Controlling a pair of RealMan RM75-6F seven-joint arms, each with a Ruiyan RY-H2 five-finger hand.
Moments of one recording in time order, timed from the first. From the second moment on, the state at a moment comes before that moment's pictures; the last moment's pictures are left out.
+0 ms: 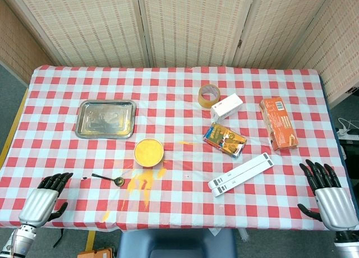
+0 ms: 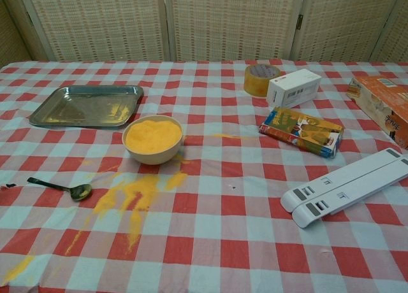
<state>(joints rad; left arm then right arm) -0.17 -1.13 0.09 -1.68 1.53 1.33 0.22 -0.01 -1.06 -0.04 -1.71 -1.64 1.53 -0.13</state>
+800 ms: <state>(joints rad) -0.36 -1.49 -0.03 -1.27 1.55 1.15 0.34 0.03 -1.09 -0.01 -1.70 -1.56 1.46 -0.17</state>
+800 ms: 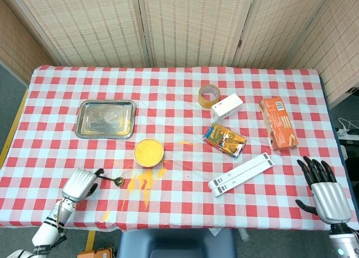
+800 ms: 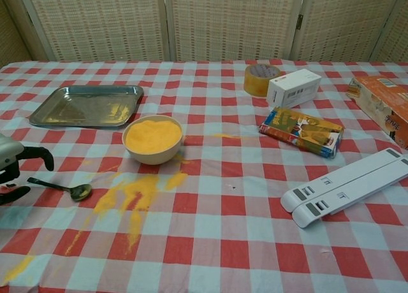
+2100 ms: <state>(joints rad) -0.42 -1.67 0.02 -1.01 1.59 1.20 0.27 0.02 -1.09 -0.01 -1.70 -1.56 1.46 -0.17</state>
